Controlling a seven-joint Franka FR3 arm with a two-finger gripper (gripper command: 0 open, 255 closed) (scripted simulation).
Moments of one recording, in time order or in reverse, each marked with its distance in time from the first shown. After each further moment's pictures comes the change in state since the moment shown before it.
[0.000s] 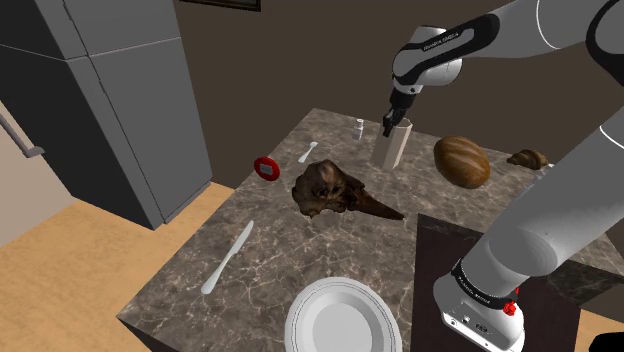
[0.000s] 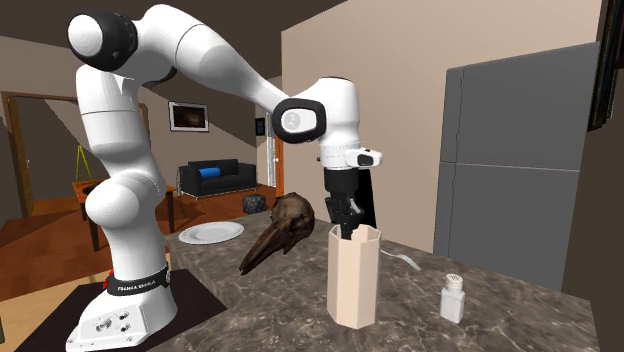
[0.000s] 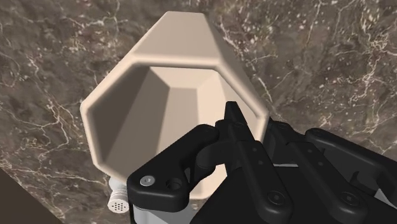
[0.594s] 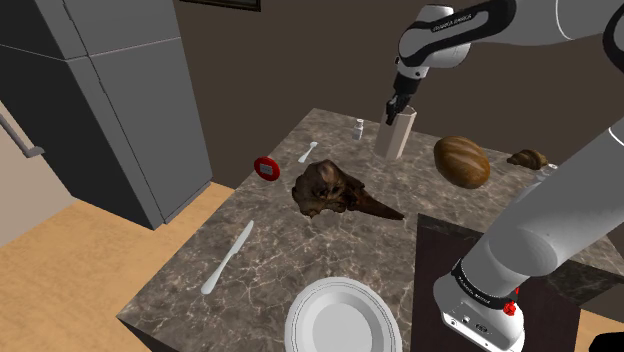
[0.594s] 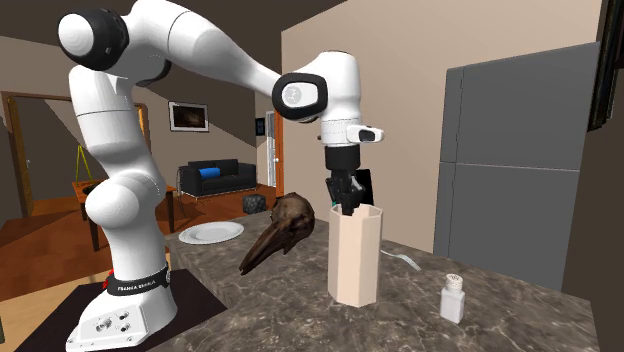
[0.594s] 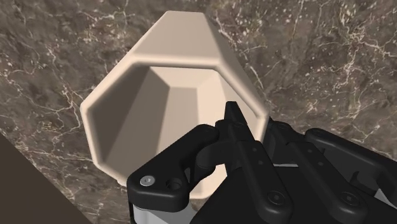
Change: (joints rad) arm -0.001 -0.047 0.010 0.079 -0.022 -0.123 0.023
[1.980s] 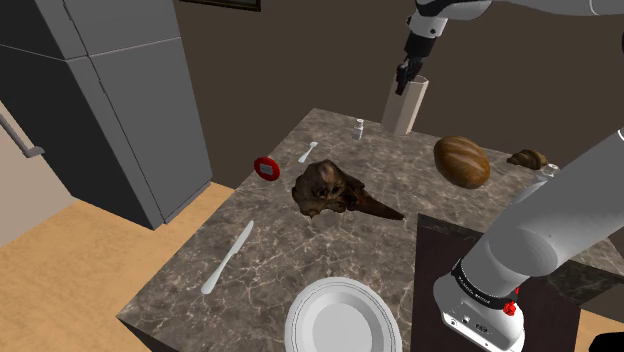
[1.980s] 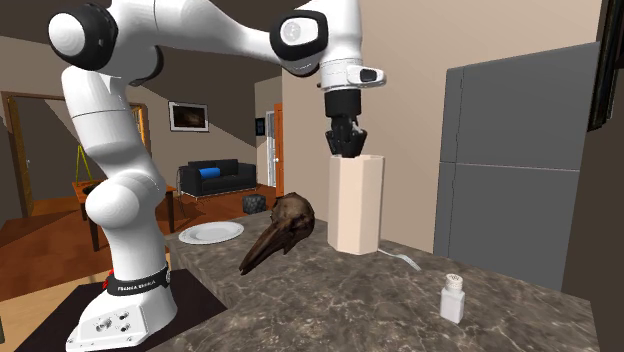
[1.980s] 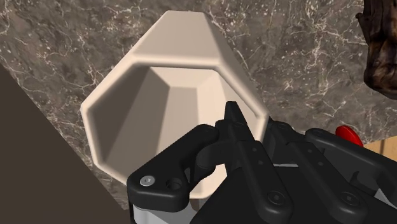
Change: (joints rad) arm 0.002 -0.050 0.016 0.235 -0.017 -0.281 0.023
